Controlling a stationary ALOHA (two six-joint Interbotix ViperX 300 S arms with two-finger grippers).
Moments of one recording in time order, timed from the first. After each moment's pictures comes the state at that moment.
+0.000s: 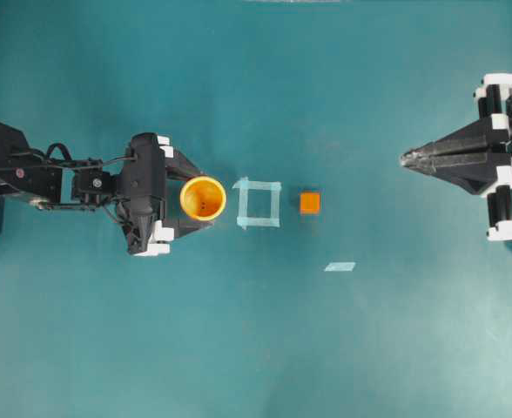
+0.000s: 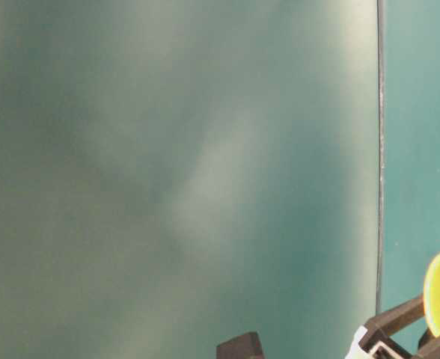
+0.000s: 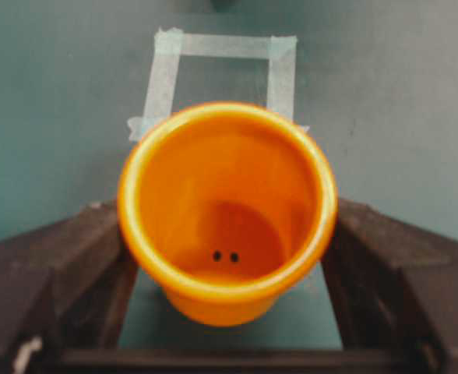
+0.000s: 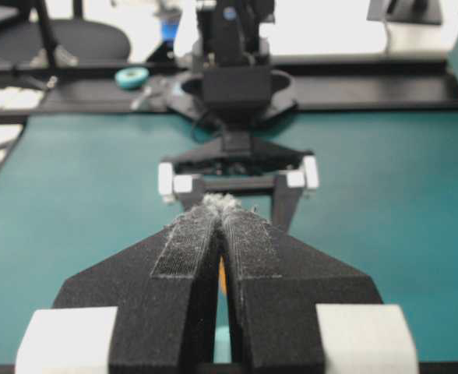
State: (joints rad) left arm 0.02 0.10 1.00 0.01 -0.65 0.01; right arm -0.01 -0.81 1.11 0.01 -0.33 0.02
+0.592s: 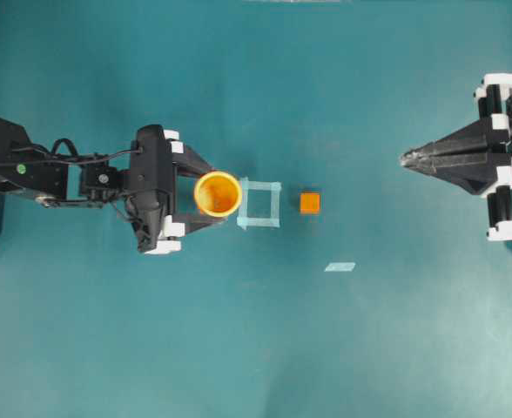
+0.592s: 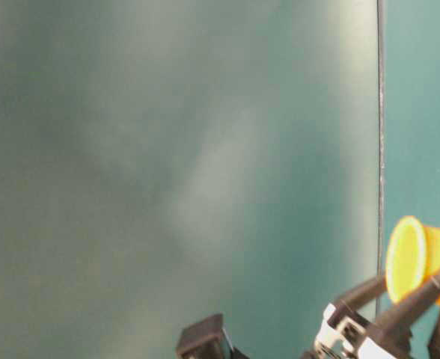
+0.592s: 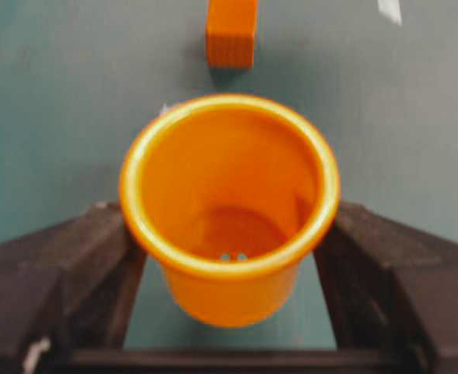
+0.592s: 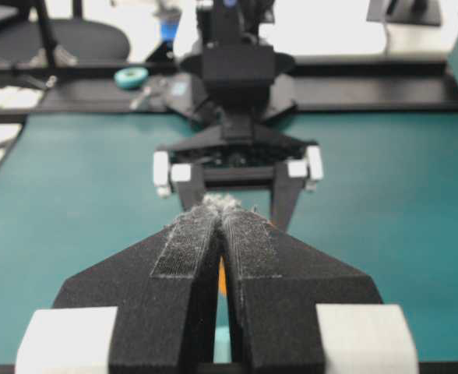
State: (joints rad) left arm 0.02 0.06 0.93 0.01 -0.60 0.00; right arm -0.01 -0.81 1.11 0.01 -0.33 0.02
